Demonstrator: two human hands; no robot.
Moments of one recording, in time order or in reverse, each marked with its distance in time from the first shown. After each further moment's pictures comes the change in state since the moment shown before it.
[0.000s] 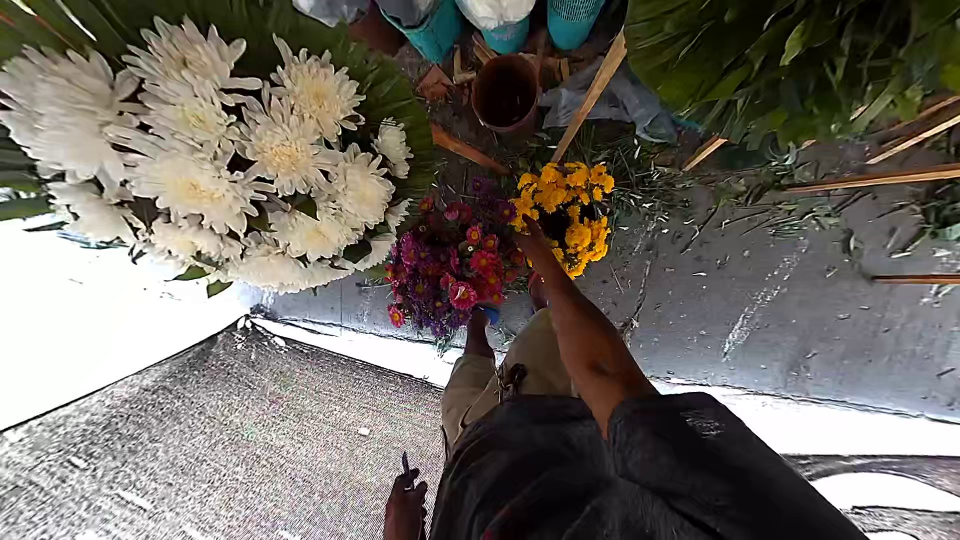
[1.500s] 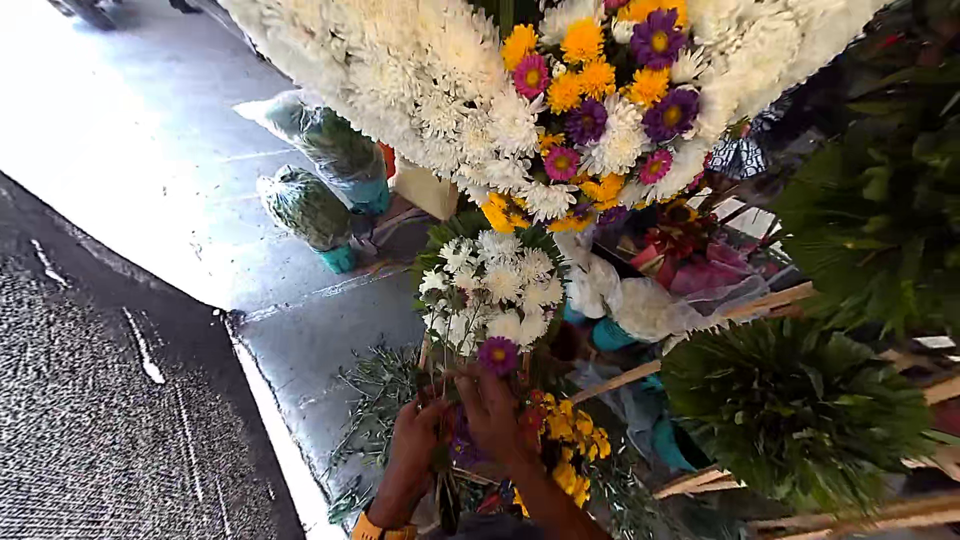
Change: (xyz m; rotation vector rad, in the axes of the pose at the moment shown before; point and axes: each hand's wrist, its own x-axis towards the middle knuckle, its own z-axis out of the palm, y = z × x) left_hand -0.061 0.205 -0.121 -1.468 -0.027 0.696; right_hand -0.345 -0.179 0.215 -0.303 -0.680 -1.201
